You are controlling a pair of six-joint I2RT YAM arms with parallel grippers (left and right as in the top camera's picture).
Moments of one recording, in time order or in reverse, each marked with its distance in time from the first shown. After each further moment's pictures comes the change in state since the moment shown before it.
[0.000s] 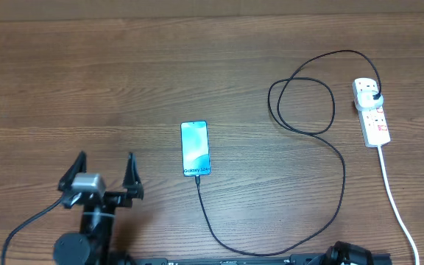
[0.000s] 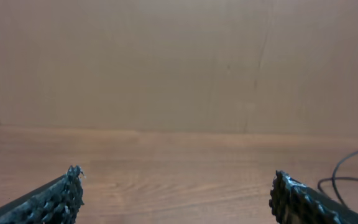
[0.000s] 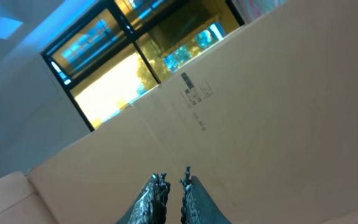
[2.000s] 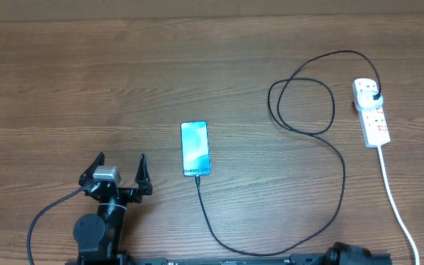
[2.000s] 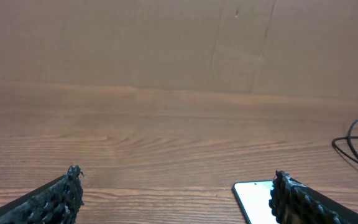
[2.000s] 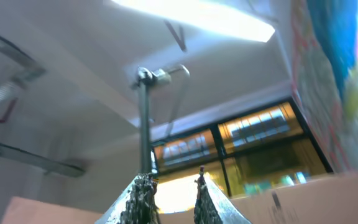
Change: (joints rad) left arm 0.000 0.000 -0.255 0.142 0.017 0.000; right arm 0.063 -0.684 -0.113 0.159 0.064 -0.026
